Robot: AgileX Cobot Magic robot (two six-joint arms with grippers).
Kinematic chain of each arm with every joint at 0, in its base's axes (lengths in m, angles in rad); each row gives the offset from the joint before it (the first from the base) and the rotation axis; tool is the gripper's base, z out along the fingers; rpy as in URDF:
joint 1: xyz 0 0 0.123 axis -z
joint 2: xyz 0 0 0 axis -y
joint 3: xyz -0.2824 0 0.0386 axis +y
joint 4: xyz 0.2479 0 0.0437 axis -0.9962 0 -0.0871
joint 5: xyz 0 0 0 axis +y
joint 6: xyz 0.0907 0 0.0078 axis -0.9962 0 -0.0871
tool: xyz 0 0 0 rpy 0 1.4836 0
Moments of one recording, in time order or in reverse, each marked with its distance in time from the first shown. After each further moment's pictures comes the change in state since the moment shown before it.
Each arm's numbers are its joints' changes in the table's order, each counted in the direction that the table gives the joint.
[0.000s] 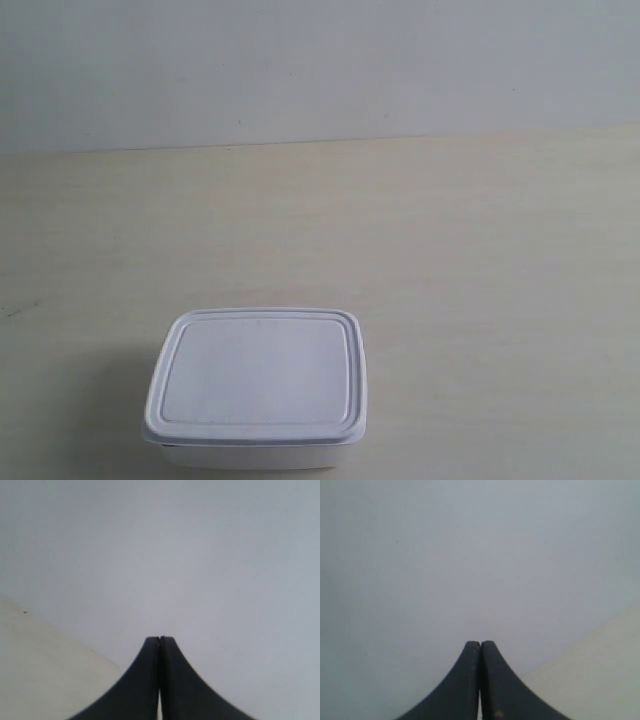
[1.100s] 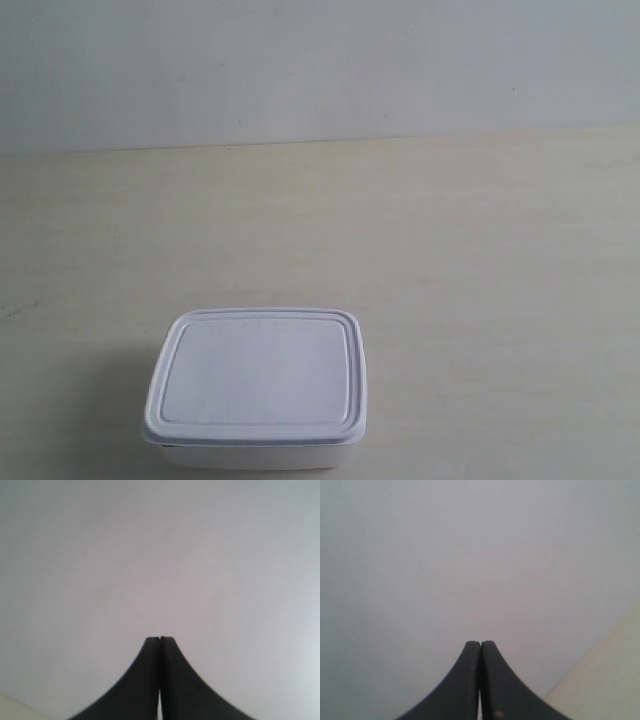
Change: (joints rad) left arm 0.000 0.000 0.000 -0.362 -0.310 0.568; right arm 0.000 0.000 -0.089 0.048 0.078 -0.338
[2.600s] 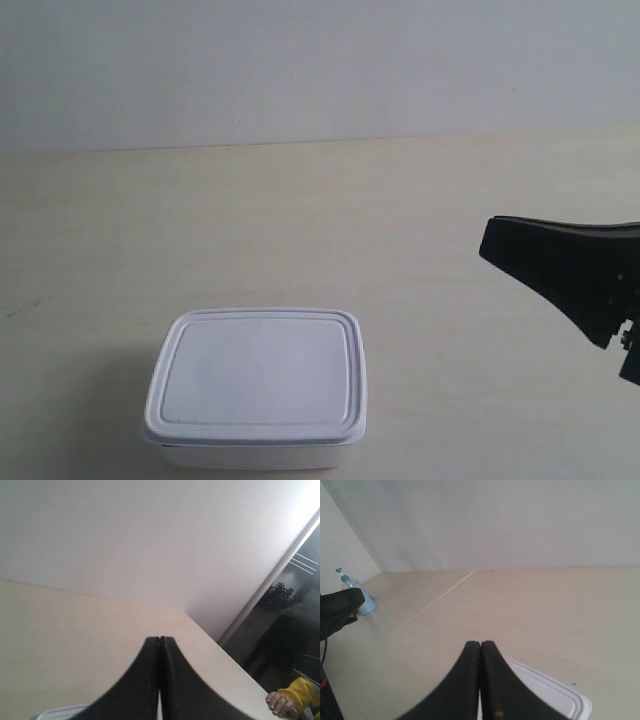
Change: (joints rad) left arm 0.001 -0.492 -0.121 -0.692 -0.450 0.335; right arm -0.157 -0.800 -0.164 1.392 -0.746 -0.677
